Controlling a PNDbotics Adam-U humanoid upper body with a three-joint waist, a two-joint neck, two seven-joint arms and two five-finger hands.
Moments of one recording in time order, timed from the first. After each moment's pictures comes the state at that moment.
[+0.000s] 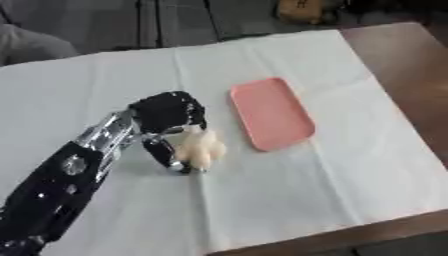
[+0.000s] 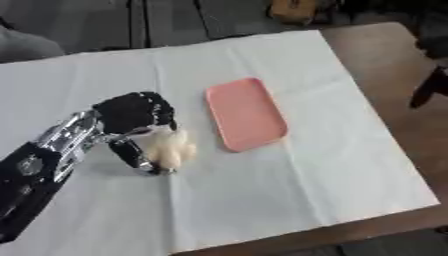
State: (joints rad) left arm -0.65 0.38 -0.40 -1.25 -1.32 -0.50 -0.06; right arm -0.18 -0.40 -0.16 -1.98 -0.24 -0.09 0.29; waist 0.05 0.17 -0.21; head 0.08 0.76
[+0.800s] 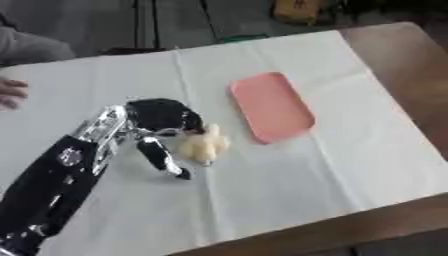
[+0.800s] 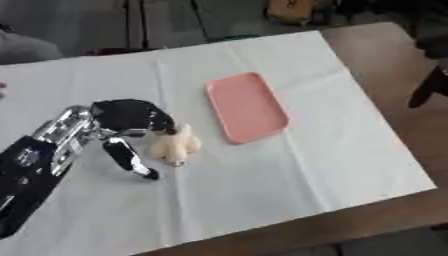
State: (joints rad) left arm -0.74 0.41 -0.37 -1.19 -1.12 -0.62 -0.48; right arm -0.18 -0.40 -0.16 -1.98 -0.24 -0.09 0.29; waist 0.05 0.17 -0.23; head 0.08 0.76
